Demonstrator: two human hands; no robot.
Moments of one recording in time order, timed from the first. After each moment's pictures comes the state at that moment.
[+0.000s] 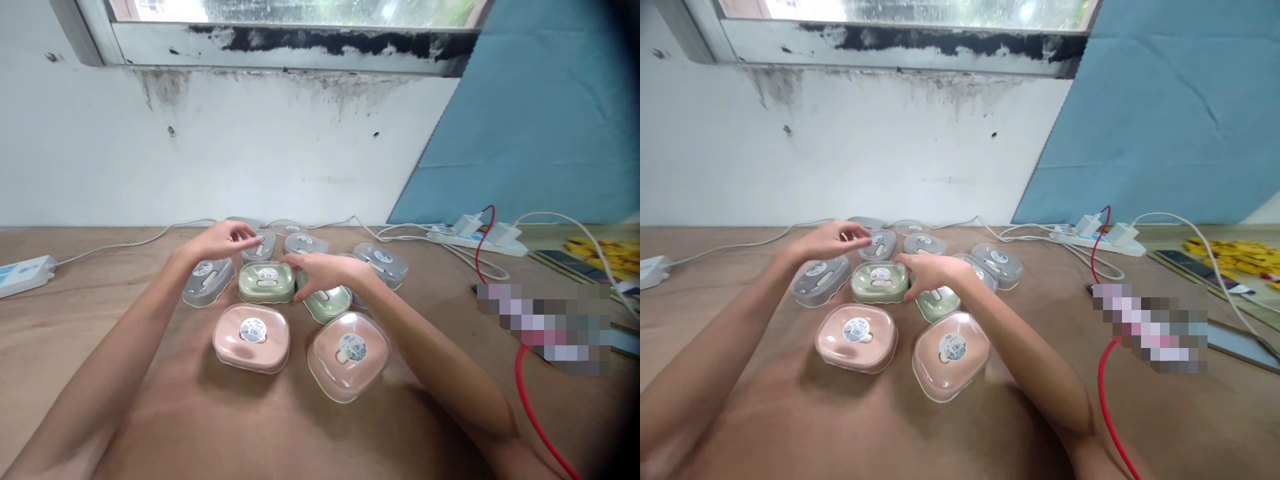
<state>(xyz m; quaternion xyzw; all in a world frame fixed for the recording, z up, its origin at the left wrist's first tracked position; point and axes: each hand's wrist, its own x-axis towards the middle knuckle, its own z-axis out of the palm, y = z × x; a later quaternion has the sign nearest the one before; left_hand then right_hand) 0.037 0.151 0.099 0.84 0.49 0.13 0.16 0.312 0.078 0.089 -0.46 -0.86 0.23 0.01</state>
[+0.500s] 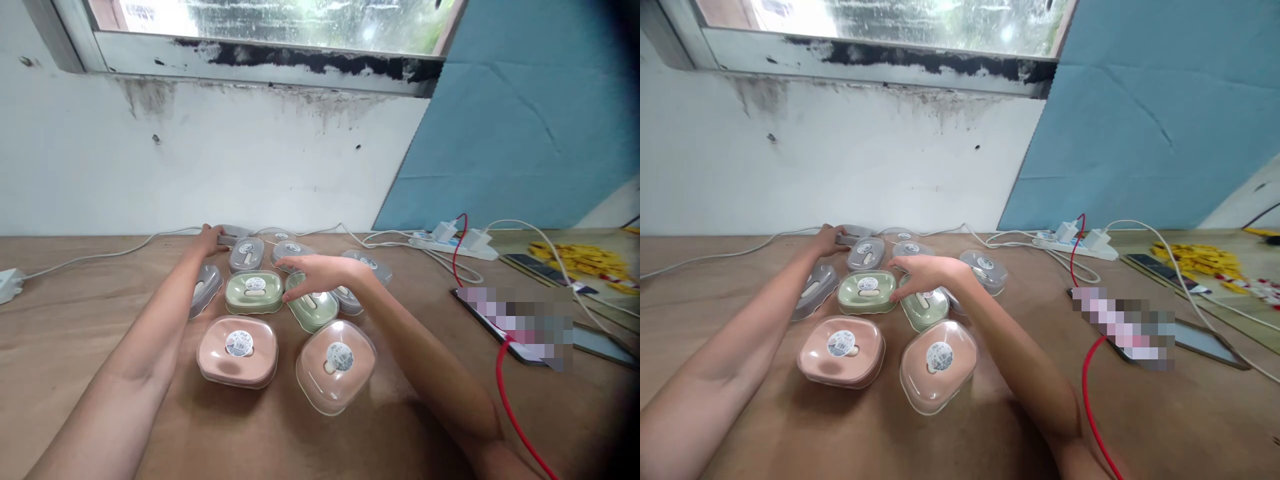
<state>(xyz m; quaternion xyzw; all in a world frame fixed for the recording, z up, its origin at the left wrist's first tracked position) 0.025 0.260 0.034 0.76 0.64 0.11 0.07 0.325 0.067 0.117 -0.49 -0.83 0.25 0.02</state>
